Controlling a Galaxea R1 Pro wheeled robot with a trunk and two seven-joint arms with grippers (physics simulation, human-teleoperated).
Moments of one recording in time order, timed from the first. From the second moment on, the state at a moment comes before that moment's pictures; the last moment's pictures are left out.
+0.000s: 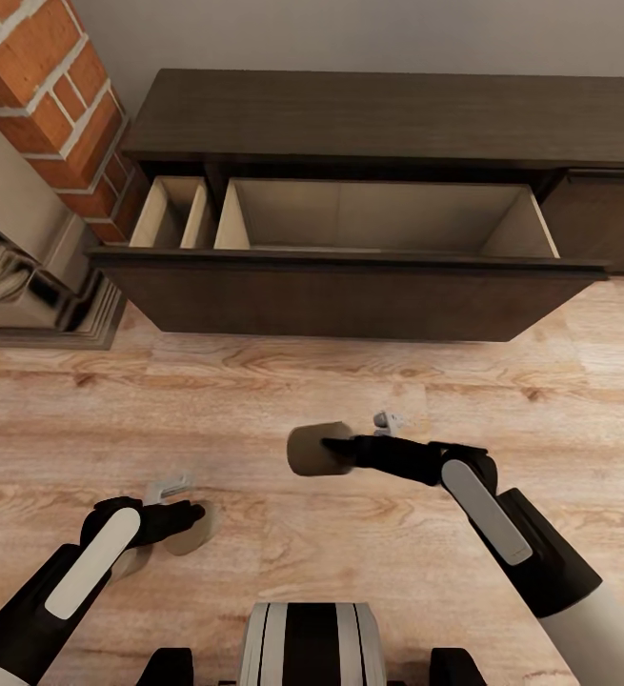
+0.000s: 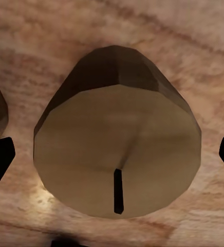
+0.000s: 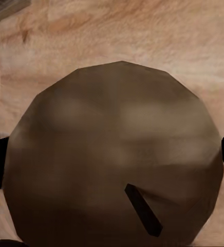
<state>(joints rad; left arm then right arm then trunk) -0.46 0.31 -0.32 -1.34 1.08 0.80 0.66 -0.65 -0.23 0.45 -1.44 -0.99 0.75 0.04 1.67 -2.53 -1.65</state>
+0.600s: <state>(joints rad) -0.46 0.31 -0.32 -1.34 1.09 0.80 0.66 -0.65 -0.23 0.45 -1.47 -0.97 0.76 0.14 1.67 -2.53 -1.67</state>
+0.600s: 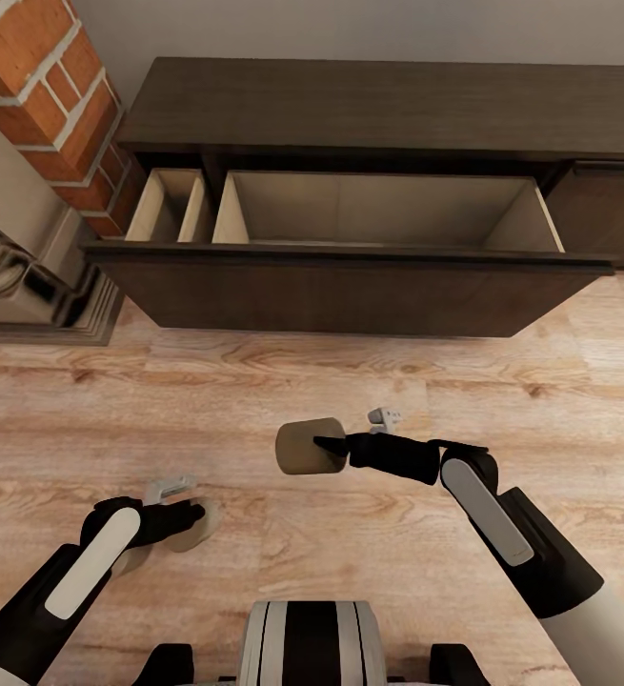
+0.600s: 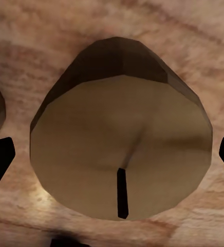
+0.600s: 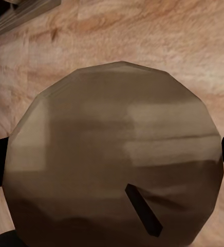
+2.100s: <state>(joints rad) -0.46 0.31 -0.32 -1.34 1.09 0.80 0.66 -0.65 -0.23 0.45 -1.45 -0.97 0.76 0.14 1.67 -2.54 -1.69</state>
